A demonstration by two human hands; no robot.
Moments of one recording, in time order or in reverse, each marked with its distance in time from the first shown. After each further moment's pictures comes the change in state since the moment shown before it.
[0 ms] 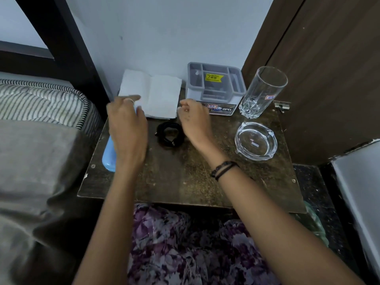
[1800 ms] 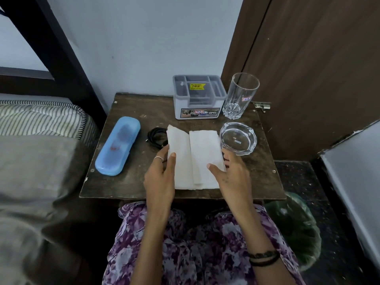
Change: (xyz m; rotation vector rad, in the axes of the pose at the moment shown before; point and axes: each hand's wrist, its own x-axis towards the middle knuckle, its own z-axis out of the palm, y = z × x) left_hand -0.119 0.049 -0.016 -0.557 -0.391 -0.381; right_hand -0.136 0.047 -0.087 -0.029 0.062 0.304
